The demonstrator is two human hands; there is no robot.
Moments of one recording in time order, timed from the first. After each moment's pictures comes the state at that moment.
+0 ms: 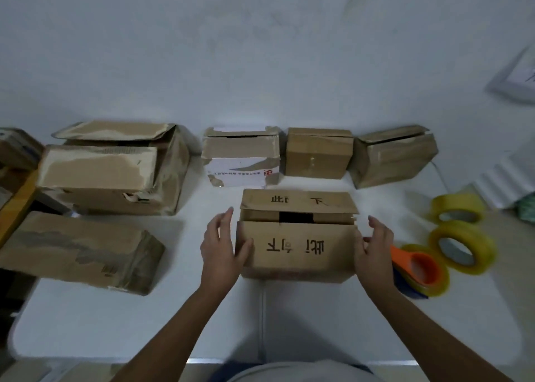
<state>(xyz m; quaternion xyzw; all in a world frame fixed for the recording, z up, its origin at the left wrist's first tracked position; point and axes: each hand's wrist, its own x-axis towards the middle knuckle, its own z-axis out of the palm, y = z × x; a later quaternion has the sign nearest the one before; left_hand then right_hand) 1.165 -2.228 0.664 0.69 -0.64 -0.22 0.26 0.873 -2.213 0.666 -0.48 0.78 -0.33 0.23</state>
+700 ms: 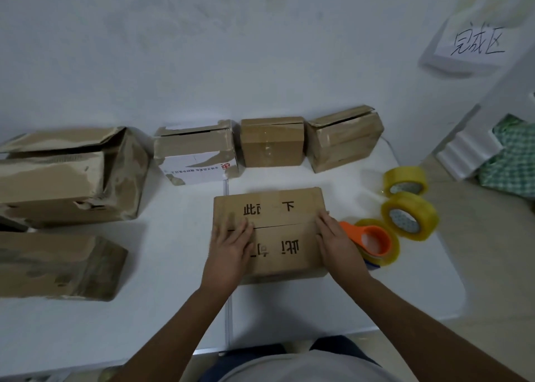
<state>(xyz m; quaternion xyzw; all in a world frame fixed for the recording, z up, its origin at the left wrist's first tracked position) 1.078 -2.211 0.645 0.57 -0.81 -0.12 0.11 0.821 -2.181 0.662 -0.68 0.68 -0.14 0.24</state>
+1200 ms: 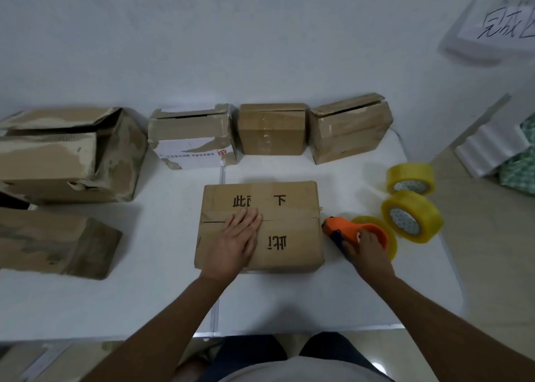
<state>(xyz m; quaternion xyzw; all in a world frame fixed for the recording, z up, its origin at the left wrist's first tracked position) 1.044 -2.216 0.620 0.50 -0.84 -0.09 0.19 0.722 -2.180 0.587 -0.52 0.80 -0.08 0.29</state>
